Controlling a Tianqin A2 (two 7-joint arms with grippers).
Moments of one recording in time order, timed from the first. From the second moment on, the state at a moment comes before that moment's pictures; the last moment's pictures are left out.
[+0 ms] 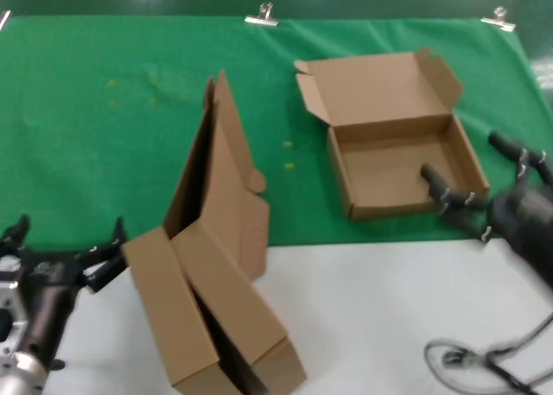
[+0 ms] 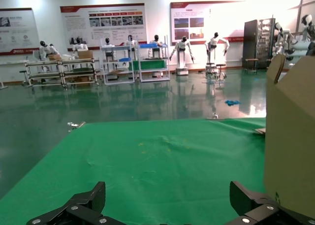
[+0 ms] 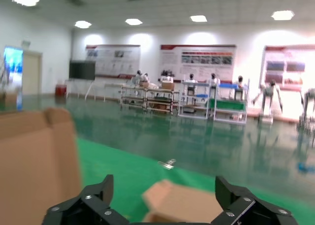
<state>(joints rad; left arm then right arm) 0.00 -0.30 1.60 -1.60 -1.80 0.00 0.00 0.33 0.33 -1.31 1.34 1.88 -0.72 -0.22</state>
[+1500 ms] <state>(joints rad) 0.00 -0.30 1.60 -1.60 -1.80 0.00 0.00 0.00 0.17 -1.31 1.62 1.79 -0.48 -0.03</state>
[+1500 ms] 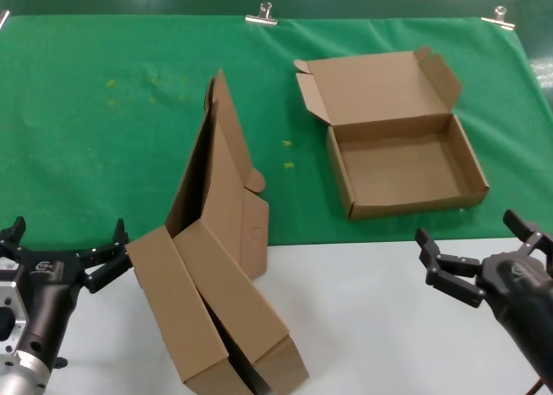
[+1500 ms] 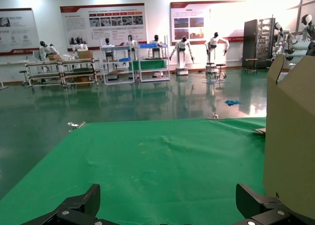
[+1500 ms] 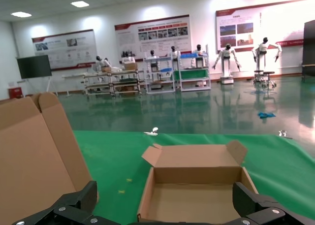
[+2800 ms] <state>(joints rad) 0.00 -0.30 1.60 -1.60 -1.80 0.00 0.00 0.00 0.29 -1.57 1.60 1.80 -0.04 0.00</state>
